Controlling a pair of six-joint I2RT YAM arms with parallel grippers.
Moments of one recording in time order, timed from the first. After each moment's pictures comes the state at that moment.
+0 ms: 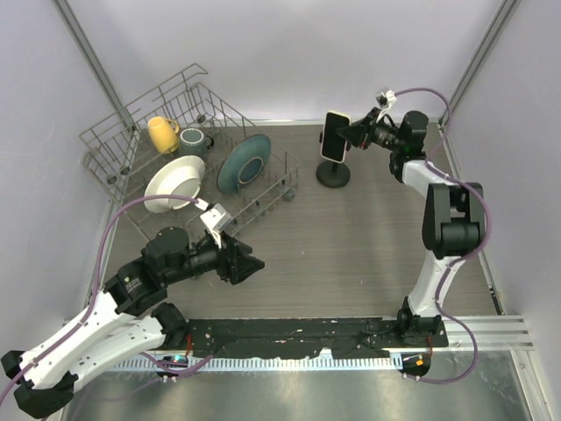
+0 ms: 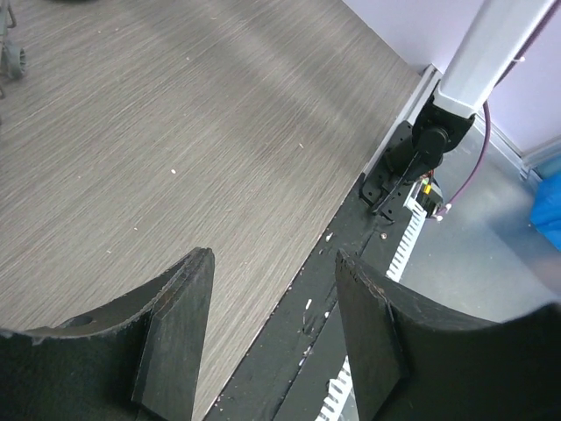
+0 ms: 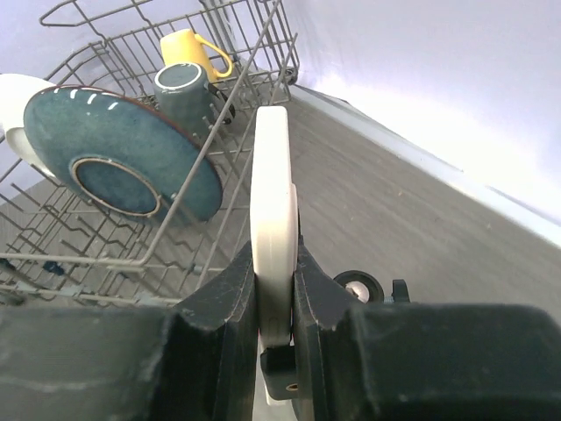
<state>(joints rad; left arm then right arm) -0.86 0.59 0.73 -0.42 0.22 -0.38 0.01 1.85 1.23 0.68 -0.94 0.29</state>
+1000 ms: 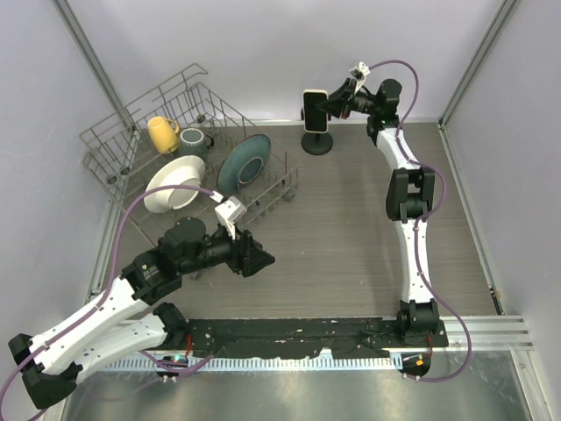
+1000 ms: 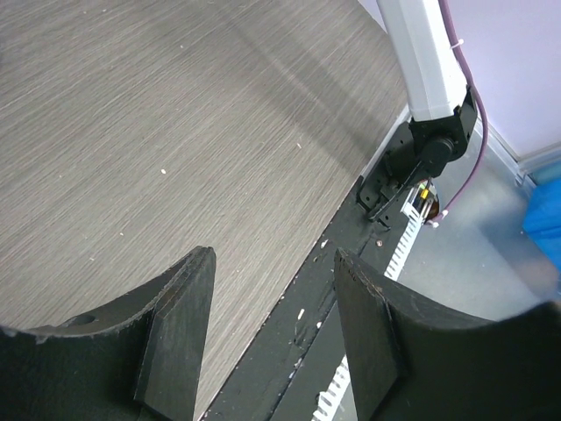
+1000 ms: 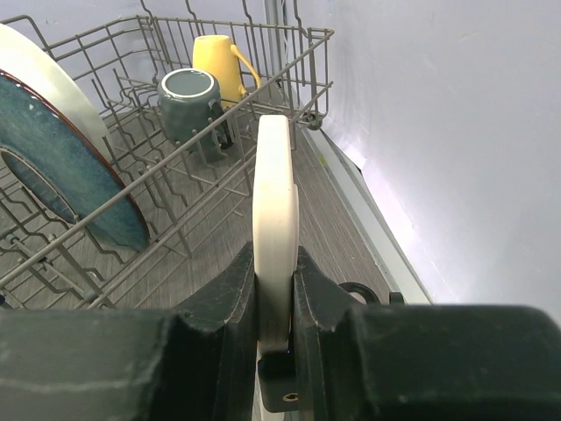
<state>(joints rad) -0.86 0.72 0.75 -0.35 0.23 -0.41 0.07 2.67 2.45 0.55 -1.24 0.33</state>
